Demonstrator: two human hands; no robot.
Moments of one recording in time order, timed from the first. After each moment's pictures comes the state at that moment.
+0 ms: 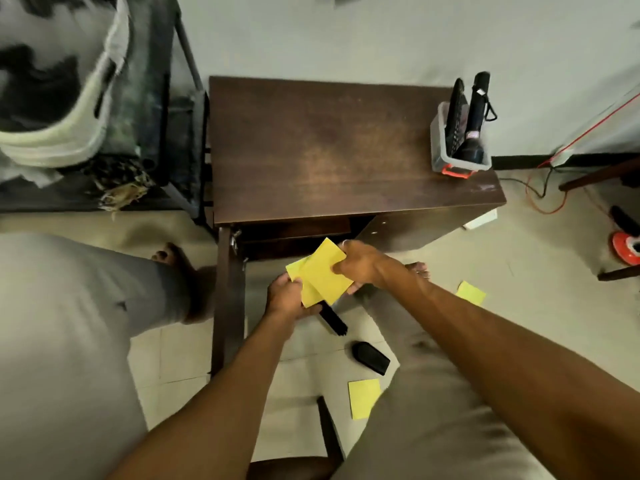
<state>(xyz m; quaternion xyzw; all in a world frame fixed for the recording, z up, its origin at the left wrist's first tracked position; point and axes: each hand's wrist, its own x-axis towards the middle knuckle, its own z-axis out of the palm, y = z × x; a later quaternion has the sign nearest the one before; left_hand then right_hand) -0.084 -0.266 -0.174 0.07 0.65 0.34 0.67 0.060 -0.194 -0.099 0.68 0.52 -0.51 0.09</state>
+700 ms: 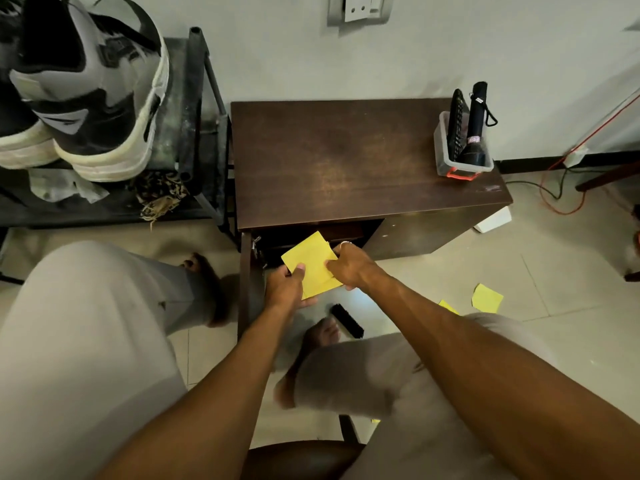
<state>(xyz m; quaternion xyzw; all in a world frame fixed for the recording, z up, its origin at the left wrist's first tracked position) -0.118 -0.266 -0.133 0.16 0.68 0.35 0.62 0.019 -0.212 -0.096 0.71 0.54 -0.45 0.04</state>
